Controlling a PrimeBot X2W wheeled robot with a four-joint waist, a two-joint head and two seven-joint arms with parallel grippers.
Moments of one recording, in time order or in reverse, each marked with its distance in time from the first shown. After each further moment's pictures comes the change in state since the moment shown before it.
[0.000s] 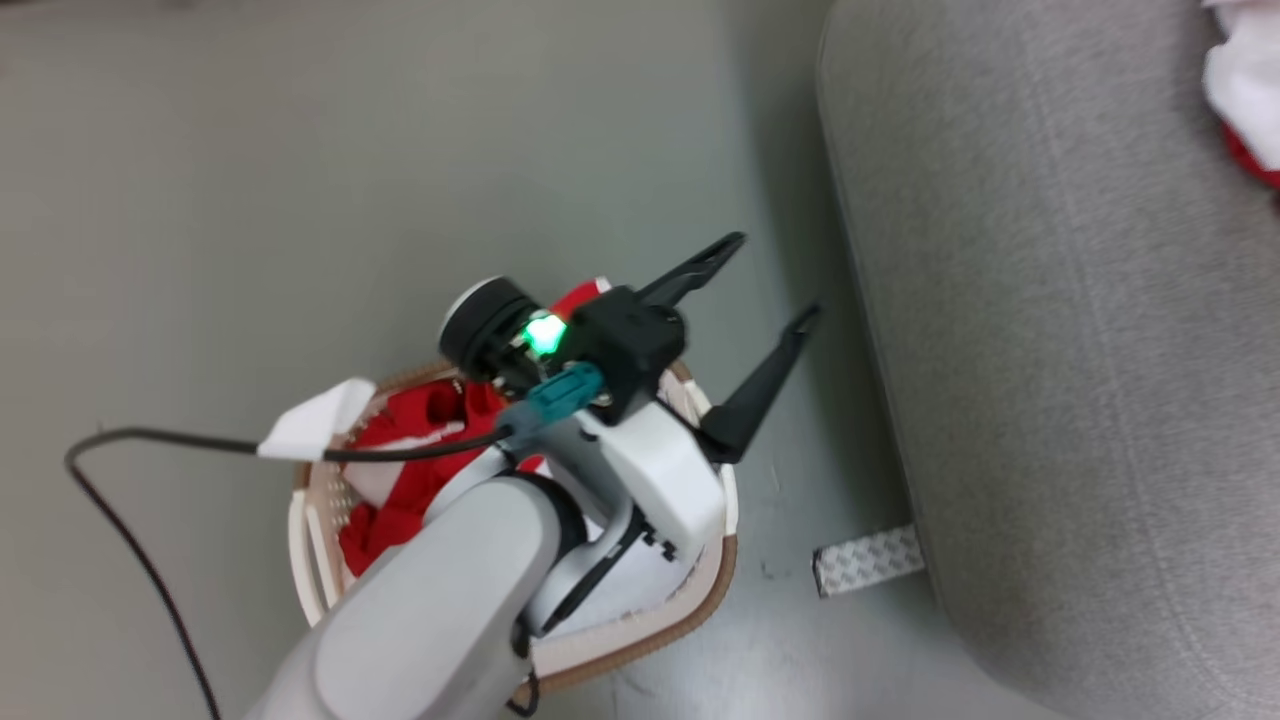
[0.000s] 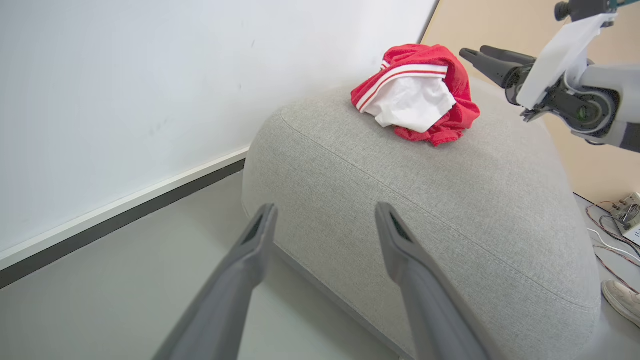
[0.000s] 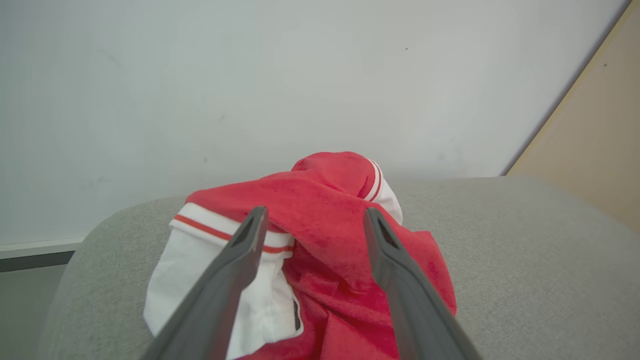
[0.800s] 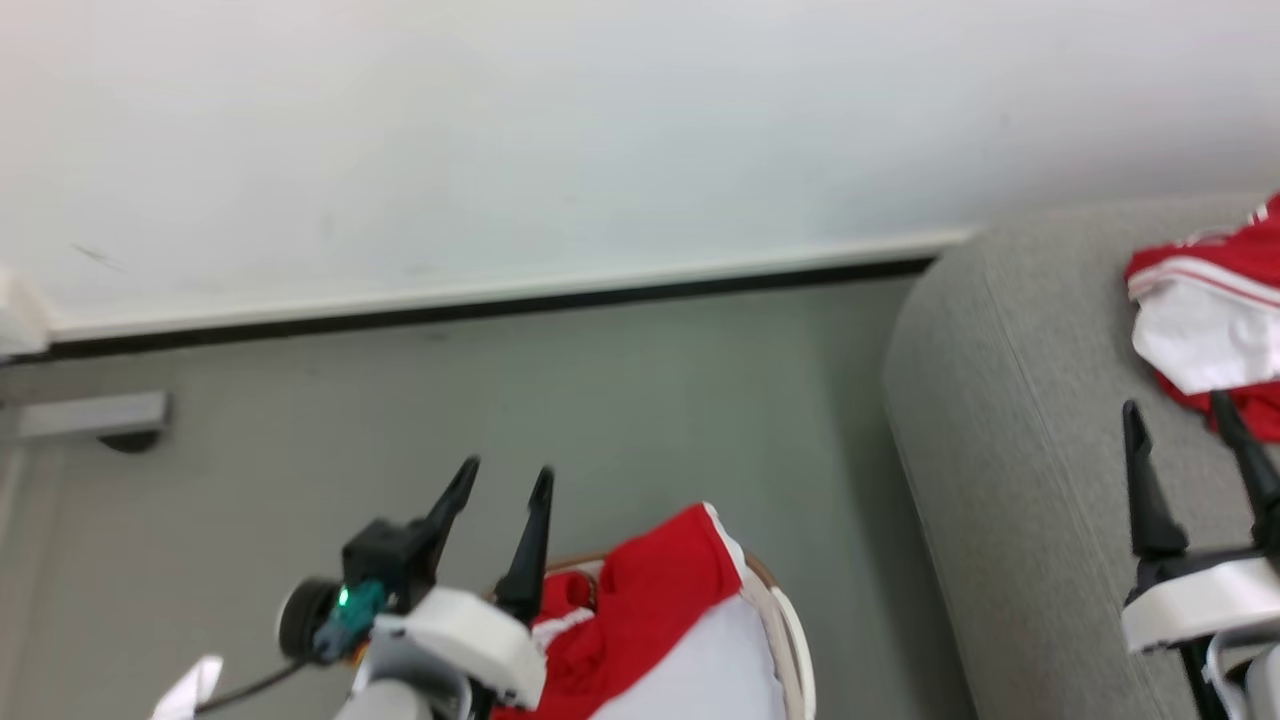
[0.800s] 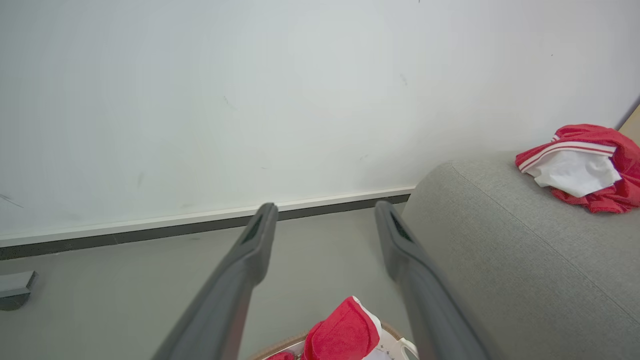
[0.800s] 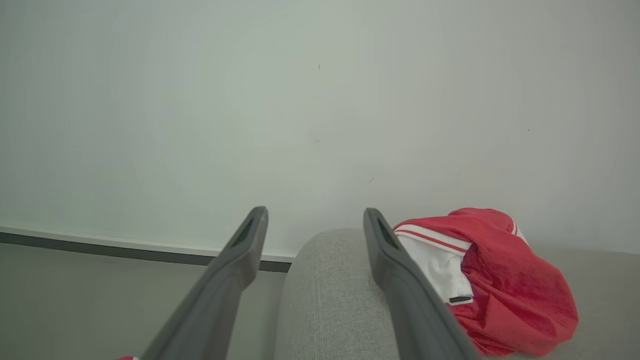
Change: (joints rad) left arm 0.384 0.037 0.173 0.246 -0.102 0.190 -0.341; right arm 0.597 0.152 0.172 -0.435 -0.088 0.000 -0.003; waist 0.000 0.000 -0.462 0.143
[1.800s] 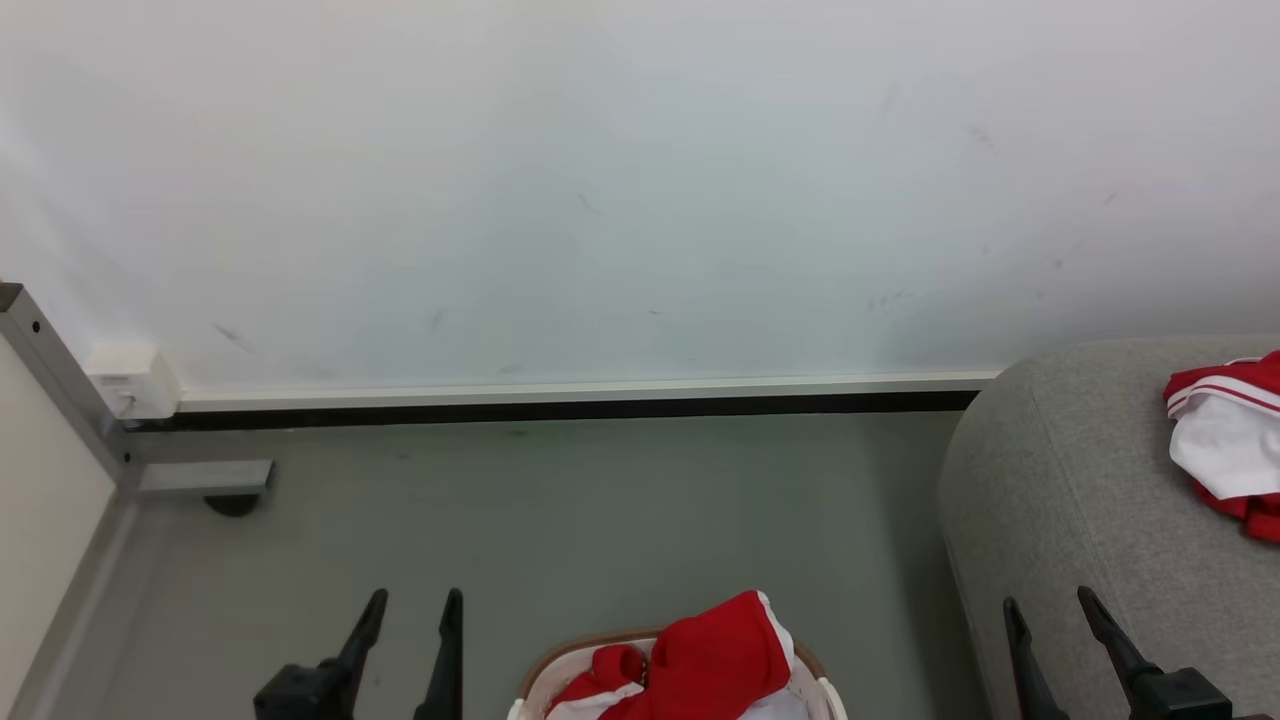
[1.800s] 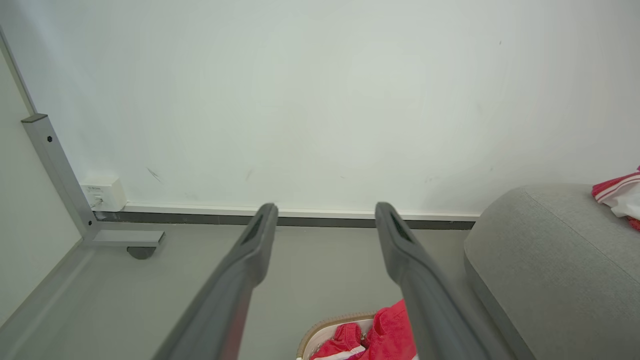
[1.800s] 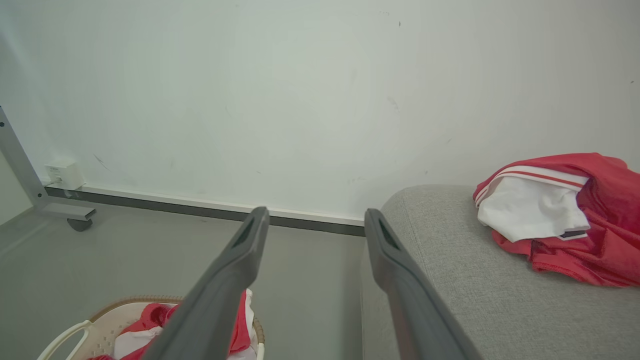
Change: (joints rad) left arm 0.300 -0.081 0.287 0.000 0.148 -0.107 -0.061; right arm 0.259 0.142 0.050 0.021 -0.058 0.000 0.000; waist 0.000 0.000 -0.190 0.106
